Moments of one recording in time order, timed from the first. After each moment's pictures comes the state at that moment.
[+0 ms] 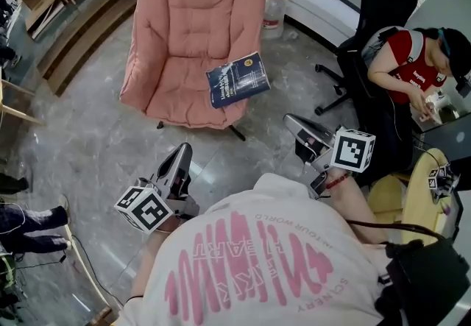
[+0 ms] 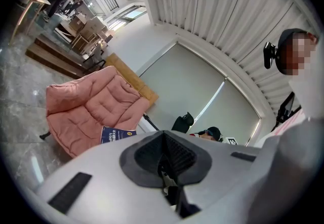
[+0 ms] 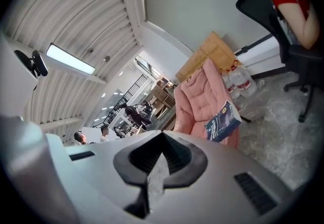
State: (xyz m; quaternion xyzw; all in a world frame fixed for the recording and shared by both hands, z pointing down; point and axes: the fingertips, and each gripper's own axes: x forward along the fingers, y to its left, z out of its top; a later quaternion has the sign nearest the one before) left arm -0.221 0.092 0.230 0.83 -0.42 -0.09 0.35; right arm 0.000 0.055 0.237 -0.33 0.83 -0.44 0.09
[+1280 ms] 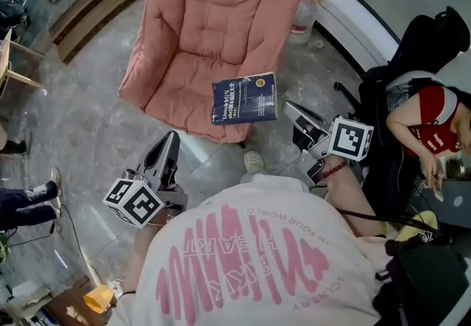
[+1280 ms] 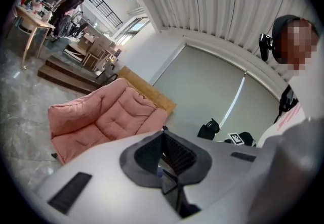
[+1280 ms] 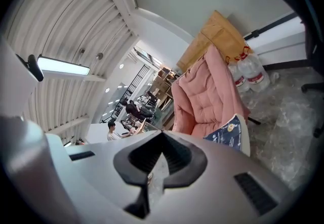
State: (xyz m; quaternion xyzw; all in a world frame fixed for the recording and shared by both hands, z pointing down) left arm -0.217 -0.031 0.229 0.79 -0.53 -0.07 0.31; right arm 0.005 -0.116 0.254 -0.25 0.82 -0.51 0.07
